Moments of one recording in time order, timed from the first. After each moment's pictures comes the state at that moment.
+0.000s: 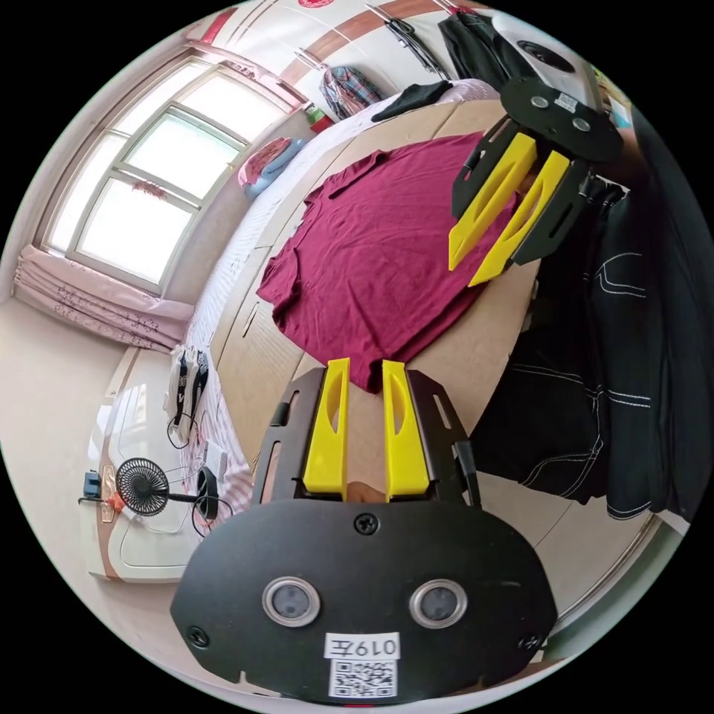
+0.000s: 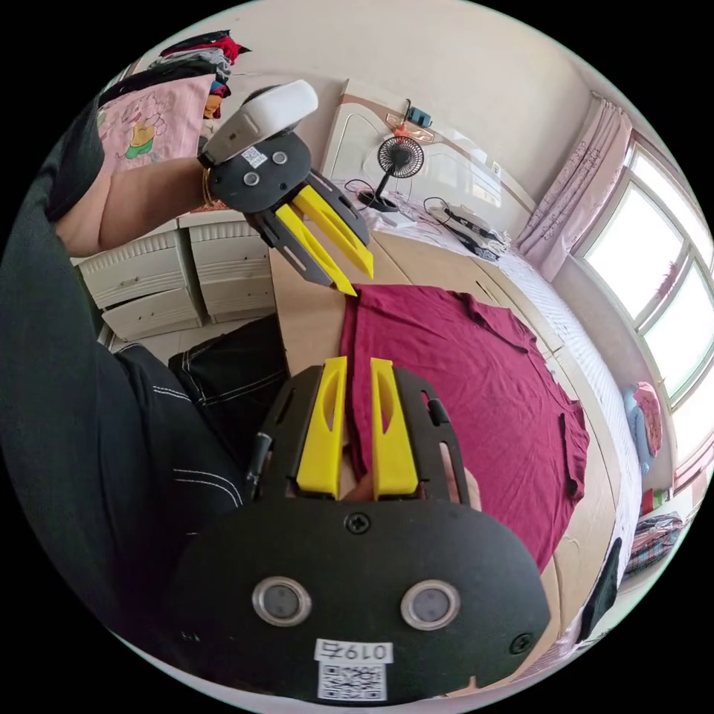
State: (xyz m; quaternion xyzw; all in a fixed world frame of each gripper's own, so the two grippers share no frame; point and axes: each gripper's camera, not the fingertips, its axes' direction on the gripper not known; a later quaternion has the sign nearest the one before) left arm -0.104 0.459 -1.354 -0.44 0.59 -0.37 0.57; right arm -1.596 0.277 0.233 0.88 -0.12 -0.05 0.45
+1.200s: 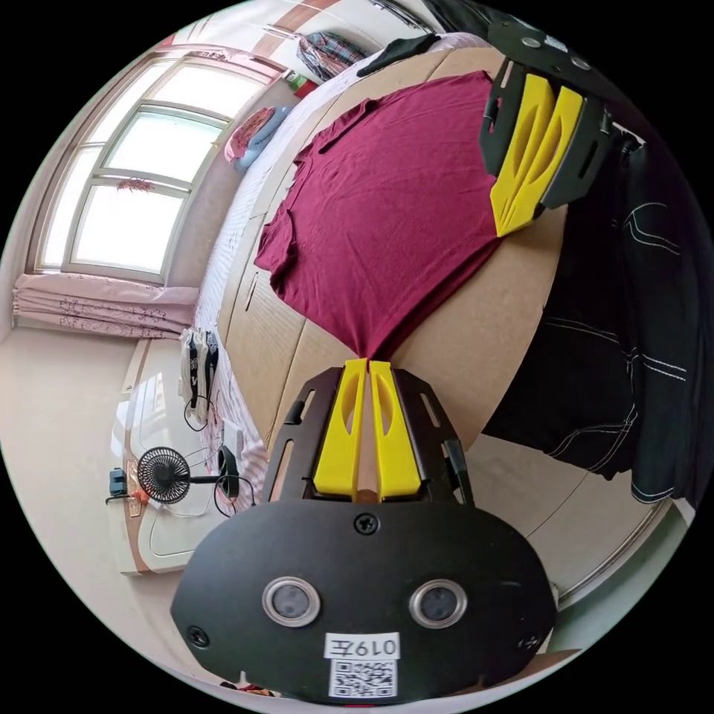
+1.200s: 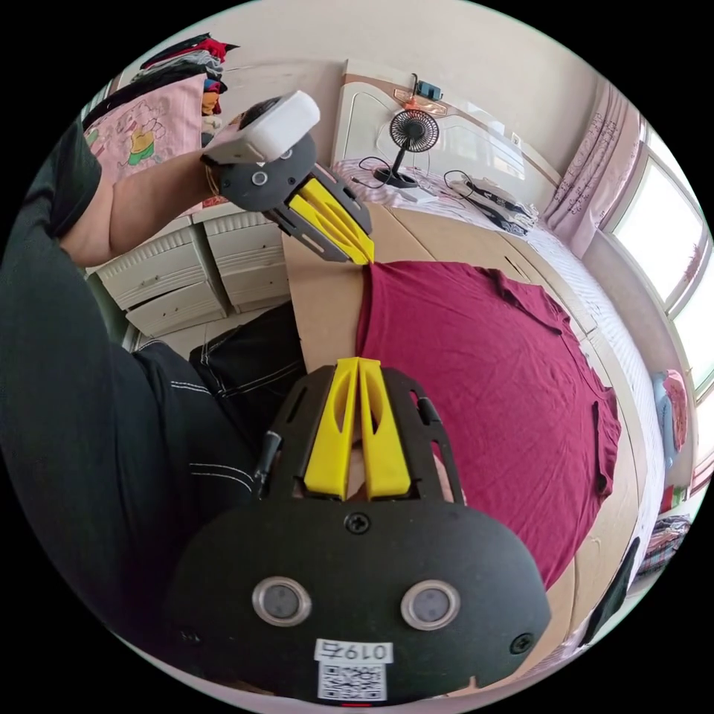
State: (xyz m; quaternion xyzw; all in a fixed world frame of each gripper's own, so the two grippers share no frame) left arm -0.066 0.450 -1.316 -0.47 0.62 -0.29 0.55; right arm -1.547 0.239 0.177 0.86 -0.16 -0.10 0.47
